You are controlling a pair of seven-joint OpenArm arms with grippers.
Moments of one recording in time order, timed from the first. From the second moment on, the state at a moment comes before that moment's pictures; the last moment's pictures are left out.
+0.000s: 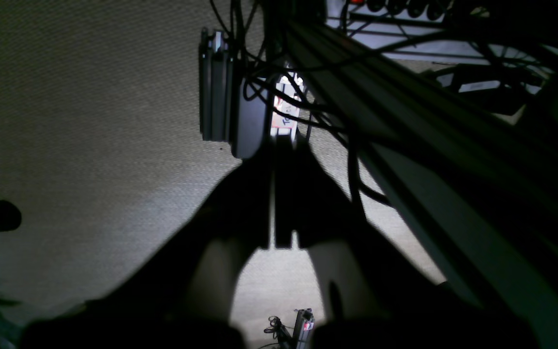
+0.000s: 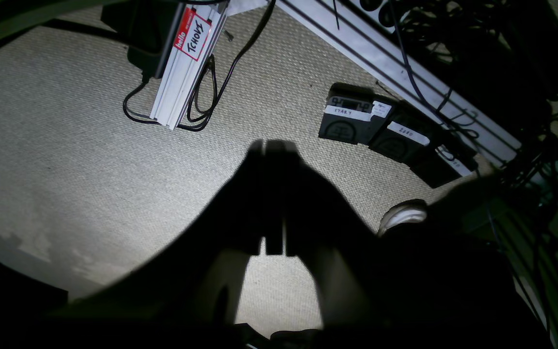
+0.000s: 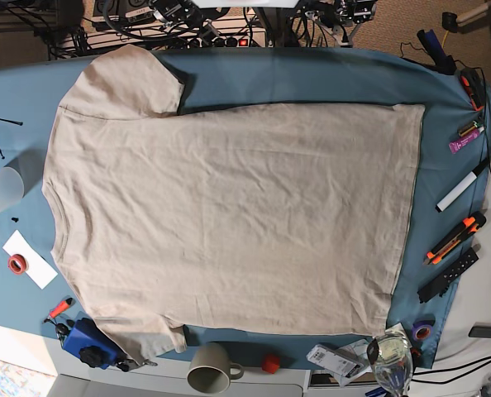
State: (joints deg) left arm 8.0 3.4 -22.0 20.8 10.3 -13.5 7.4; right arm -9.2 7.6 -24.7 24.0 -5.0 11.9 -11.7
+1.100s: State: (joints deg) left arm 8.7 3.3 -22.0 21.0 10.1 -13.5 7.4; right arm -9.3 8.2 -24.7 24.2 -5.0 11.9 -14.5
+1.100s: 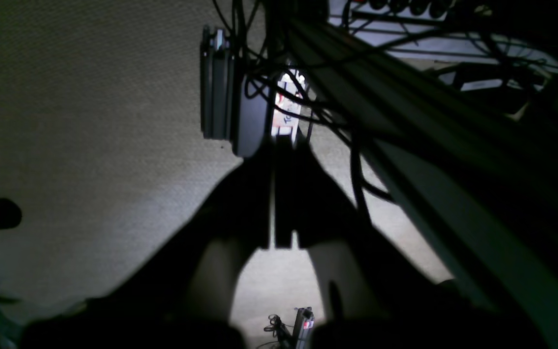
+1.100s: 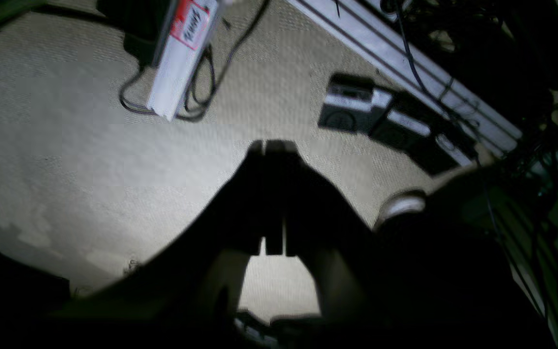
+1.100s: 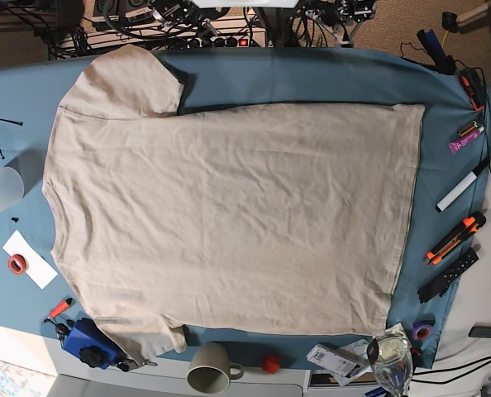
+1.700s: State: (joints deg) left arm 28.9 -4.0 -21.9 43.0 -3.8 -25.7 8.5; right arm -29.2 24.4 -24.9 52.6 -1.2 10.1 -19.0
